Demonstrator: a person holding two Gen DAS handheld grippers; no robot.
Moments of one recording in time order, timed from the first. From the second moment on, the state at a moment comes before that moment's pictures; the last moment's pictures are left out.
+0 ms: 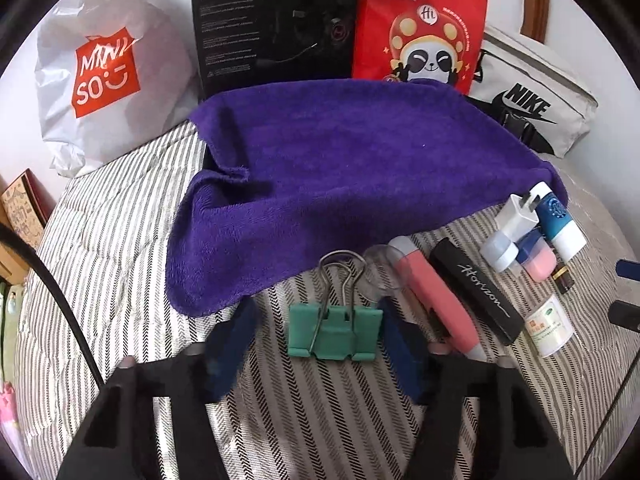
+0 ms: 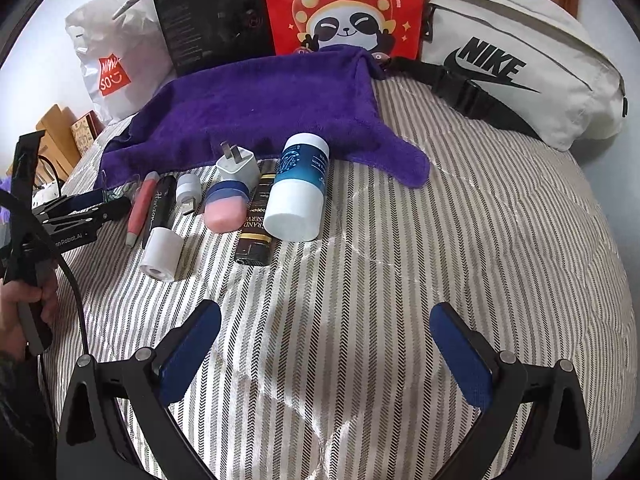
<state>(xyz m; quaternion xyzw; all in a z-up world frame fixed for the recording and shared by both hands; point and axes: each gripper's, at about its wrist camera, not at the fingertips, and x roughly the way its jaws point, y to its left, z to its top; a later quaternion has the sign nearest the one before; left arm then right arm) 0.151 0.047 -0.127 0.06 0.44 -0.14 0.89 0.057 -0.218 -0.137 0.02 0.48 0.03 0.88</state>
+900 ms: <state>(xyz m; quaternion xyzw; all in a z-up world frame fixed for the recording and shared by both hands) 0.131 0.056 -0.125 0.06 0.43 -0.12 0.89 0.136 -0.213 -0.141 0.06 0.48 0.03 0.87</state>
